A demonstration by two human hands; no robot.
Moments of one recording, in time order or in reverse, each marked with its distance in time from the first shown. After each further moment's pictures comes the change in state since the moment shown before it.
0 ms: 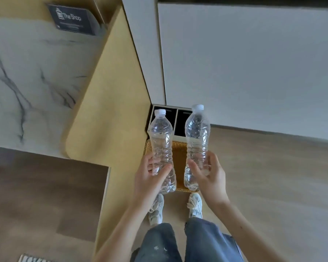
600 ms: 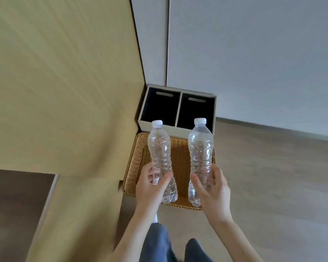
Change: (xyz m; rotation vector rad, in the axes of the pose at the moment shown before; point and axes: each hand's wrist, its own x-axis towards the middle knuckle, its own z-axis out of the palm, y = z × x) left_hand 0.142 -0.268 0.088 -0.101 0.007 -0.151; right_hand 0.094 0.278 0.102 -0.183 0.081 0.043
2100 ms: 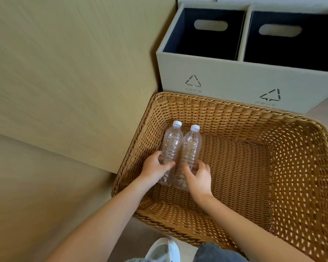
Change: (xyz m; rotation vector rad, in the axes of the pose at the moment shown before) left_hand 0.326 -0.364 0.024 0.450 -0.058 -0.031; right_hand 0.182 0.364 0.332 -0.067 -0.188 0.080
